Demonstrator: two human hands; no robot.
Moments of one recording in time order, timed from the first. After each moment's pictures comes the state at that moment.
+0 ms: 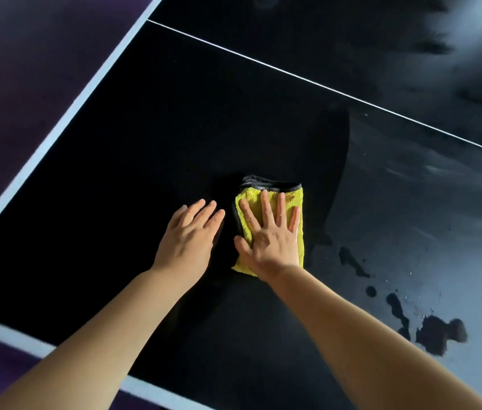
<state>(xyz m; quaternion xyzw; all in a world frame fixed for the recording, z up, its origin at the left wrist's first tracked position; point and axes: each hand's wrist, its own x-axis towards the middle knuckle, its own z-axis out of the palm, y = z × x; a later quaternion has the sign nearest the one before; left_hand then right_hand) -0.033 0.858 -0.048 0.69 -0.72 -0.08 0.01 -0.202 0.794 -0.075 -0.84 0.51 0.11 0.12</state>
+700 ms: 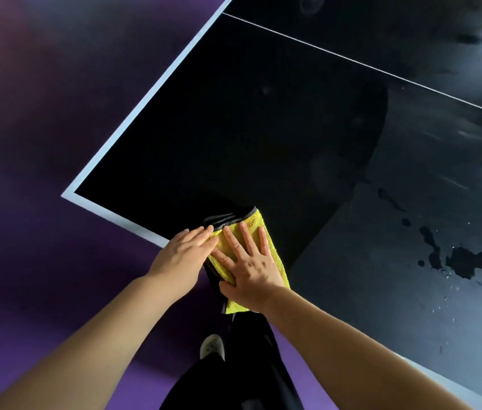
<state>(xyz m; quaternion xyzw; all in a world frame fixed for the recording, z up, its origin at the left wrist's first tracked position) 0.006 1.101 -0.016 0.70 -0.67 -0.23 -0.06 -0.160 1.044 -0.074 -0.94 0.28 0.15 0.11</state>
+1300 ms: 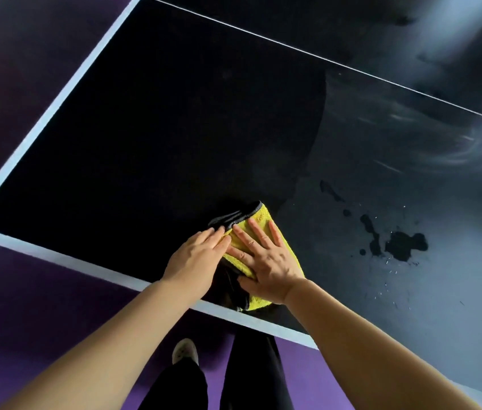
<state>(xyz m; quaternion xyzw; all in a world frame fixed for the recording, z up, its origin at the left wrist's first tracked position) -0.098 1.026 -0.021 0.66 -0.71 -0.25 0.00 -0.283 0.967 -0.076 -0.94 0.30 0.12 0.10</state>
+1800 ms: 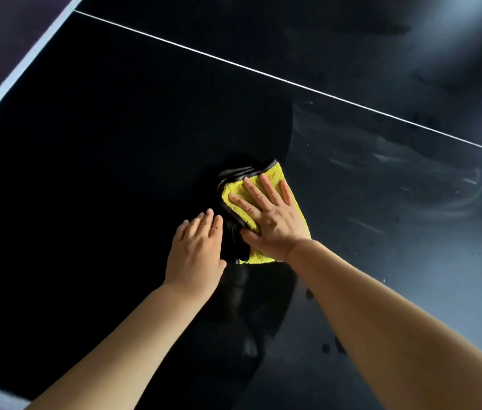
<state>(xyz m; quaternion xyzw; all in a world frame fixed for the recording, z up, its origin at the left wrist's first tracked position) -0.186 0.816 -0.033 0.73 -0.67 -0.17 -0.05 -0.341 0.705 -0.080 -0.92 0.38 0.11 0.06</state>
